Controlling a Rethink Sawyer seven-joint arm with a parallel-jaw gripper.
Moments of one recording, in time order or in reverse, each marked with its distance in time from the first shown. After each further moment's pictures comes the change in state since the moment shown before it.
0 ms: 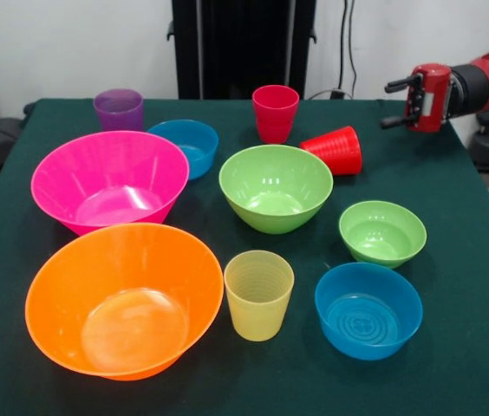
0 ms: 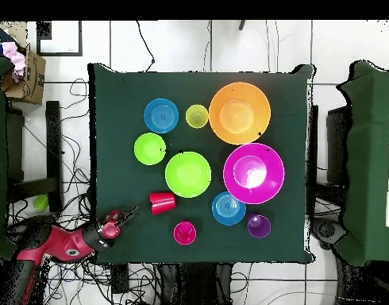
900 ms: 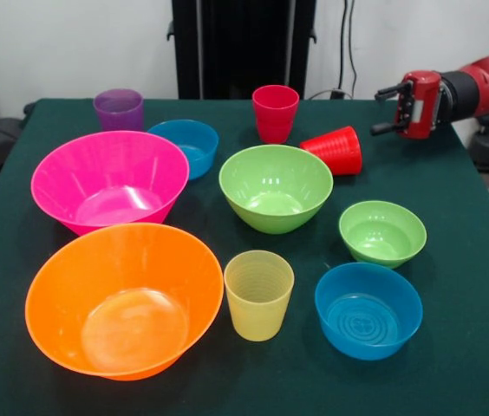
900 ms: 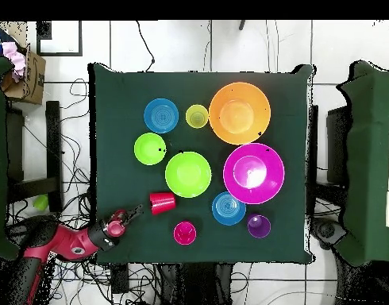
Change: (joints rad) arm -0.011 0.030 0.000 0.000 0.000 -0.017 0.002
